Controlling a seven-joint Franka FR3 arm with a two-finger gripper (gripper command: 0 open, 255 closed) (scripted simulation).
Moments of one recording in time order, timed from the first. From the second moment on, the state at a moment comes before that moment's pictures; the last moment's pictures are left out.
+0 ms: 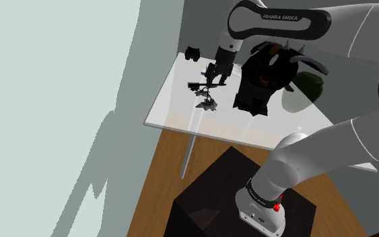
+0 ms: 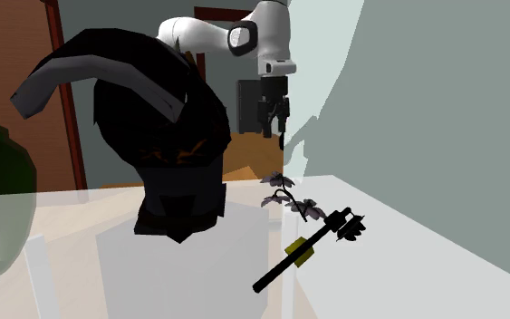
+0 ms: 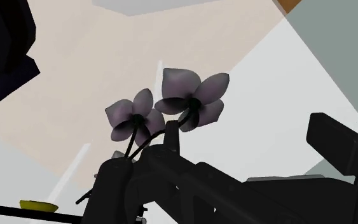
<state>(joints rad) -0.06 -0.50 -0.12 -2.26 0.01 1.75 -0.06</state>
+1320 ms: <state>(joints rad) -0.15 -0.05 -0.26 -2.17 0.08 2.00 -0.08</state>
